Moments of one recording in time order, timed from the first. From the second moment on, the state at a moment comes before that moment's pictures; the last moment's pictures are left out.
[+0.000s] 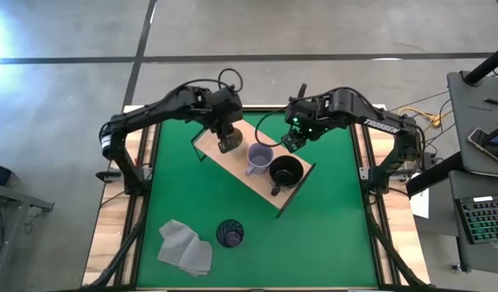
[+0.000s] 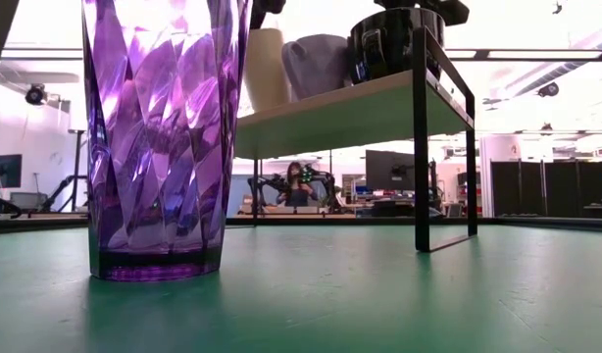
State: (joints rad) left arm 0.27 1.70 1.95 -1.32 -0.11 -0.04; right arm -0.17 1.66 1.95 -1.57 0.18 0.76
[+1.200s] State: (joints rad) left arm 0.27 1.69 1.96 -1.32 -0.03 -0.05; right arm -0.17 1.65 1.92 -1.57 0.18 0.76
